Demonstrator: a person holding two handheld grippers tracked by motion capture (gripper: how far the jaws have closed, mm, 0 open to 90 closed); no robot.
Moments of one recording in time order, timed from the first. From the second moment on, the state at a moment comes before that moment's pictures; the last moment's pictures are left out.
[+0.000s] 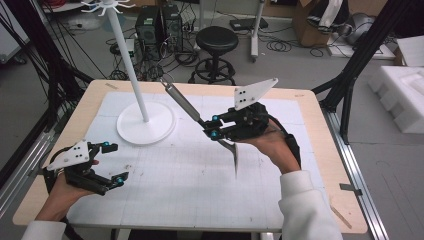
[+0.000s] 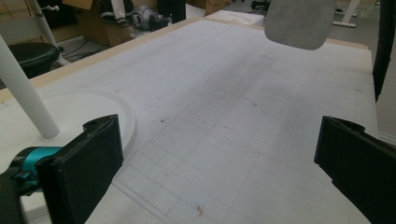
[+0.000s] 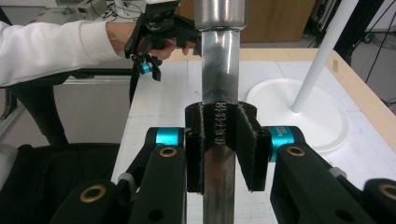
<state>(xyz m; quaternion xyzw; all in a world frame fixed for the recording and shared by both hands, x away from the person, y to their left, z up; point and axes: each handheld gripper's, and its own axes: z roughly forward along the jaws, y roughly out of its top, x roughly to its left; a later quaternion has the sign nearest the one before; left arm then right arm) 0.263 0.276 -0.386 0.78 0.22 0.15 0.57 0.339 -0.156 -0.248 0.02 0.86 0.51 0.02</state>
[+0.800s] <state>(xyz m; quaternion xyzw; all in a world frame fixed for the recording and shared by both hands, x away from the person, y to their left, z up) 0.297 0.259 -0.302 0.80 0.14 0.09 0.58 0.339 -0.159 -0.248 0.02 0.86 0.52 0.02</state>
